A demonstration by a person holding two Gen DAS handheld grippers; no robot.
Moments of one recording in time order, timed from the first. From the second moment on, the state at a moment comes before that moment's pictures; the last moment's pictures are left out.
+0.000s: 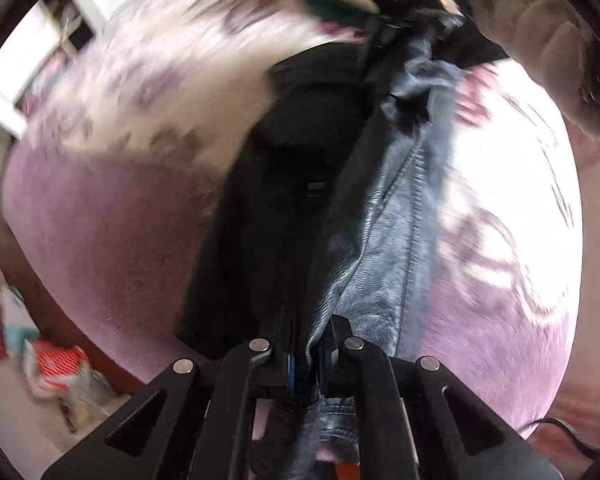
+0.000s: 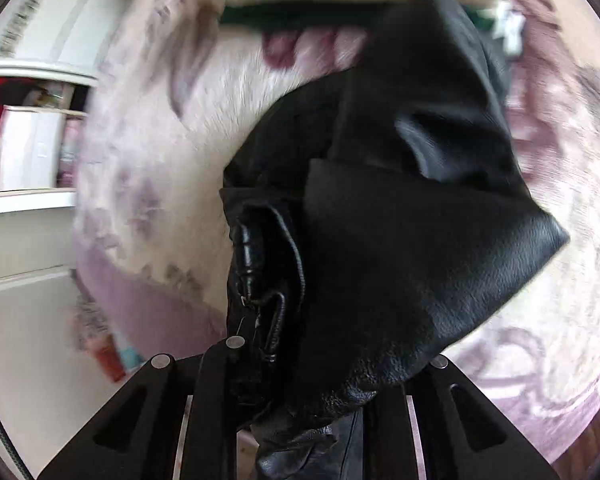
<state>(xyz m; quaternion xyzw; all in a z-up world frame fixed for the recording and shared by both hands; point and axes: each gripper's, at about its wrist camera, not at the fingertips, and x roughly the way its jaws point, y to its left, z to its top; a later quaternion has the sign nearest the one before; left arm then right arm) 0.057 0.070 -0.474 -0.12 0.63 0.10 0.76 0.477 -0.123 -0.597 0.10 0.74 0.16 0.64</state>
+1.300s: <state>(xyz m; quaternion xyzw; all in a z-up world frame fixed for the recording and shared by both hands) 0.132 0.163 -0.557 -0.25 0.65 0.14 0.71 0.557 -0.261 -0.664 0.23 0.74 0.21 0.60</state>
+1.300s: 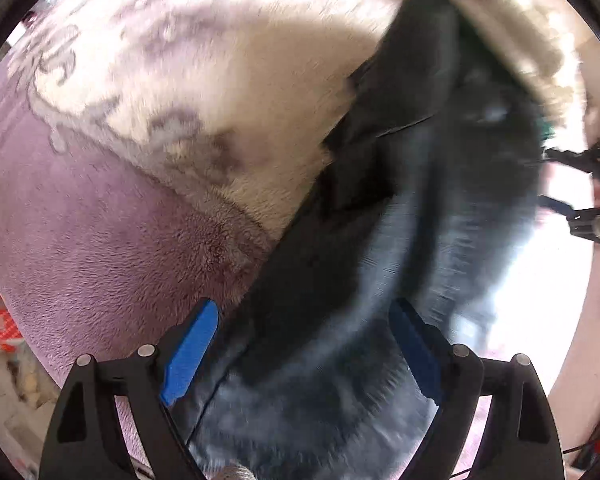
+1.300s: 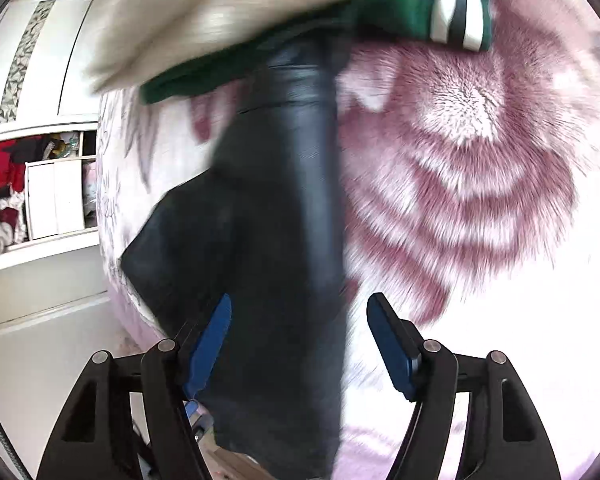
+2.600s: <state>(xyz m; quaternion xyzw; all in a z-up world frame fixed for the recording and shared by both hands) 0.224 0.124 -0.587 -0.25 0.69 0.14 0.67 0.429 -0.439 -0.568 0.16 0.72 0.10 0.67</state>
